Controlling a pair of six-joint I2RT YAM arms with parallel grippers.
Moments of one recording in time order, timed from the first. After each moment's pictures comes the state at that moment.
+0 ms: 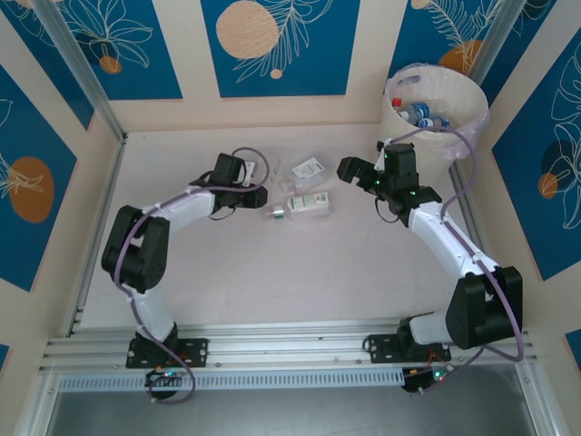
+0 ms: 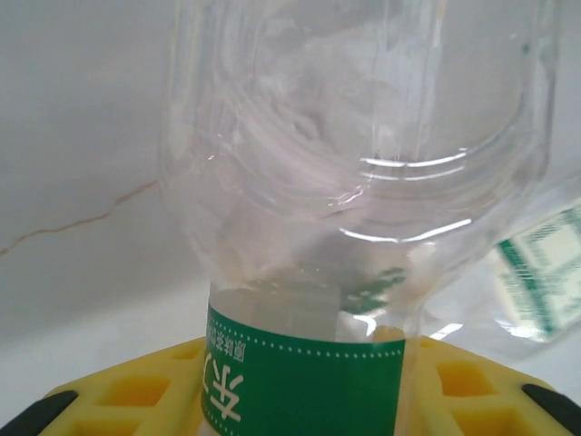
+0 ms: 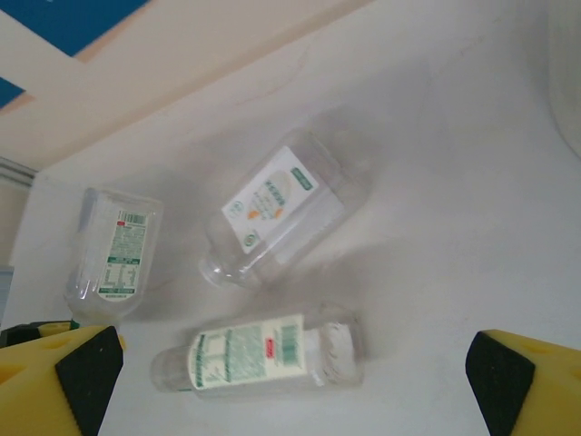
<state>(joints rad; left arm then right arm) -0.40 1.80 1.20 -0.24 0.25 -0.26 0.22 1.34 1.04 -0.27 -0.18 0.55</state>
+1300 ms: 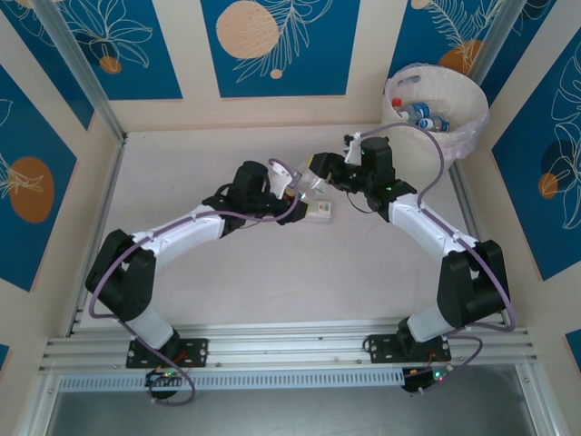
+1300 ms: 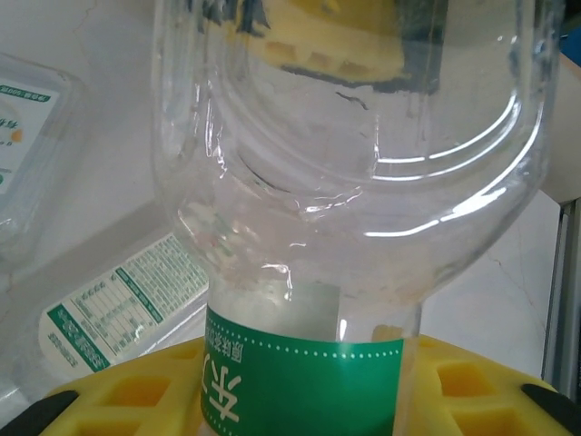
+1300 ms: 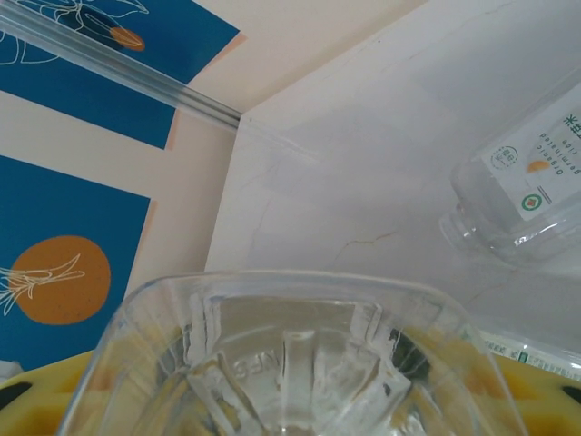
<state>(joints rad) -0.66 1.63 1.13 -0.05 0.45 -0.16 0.33 1.48 1.09 -0.02 -0.49 0.79</state>
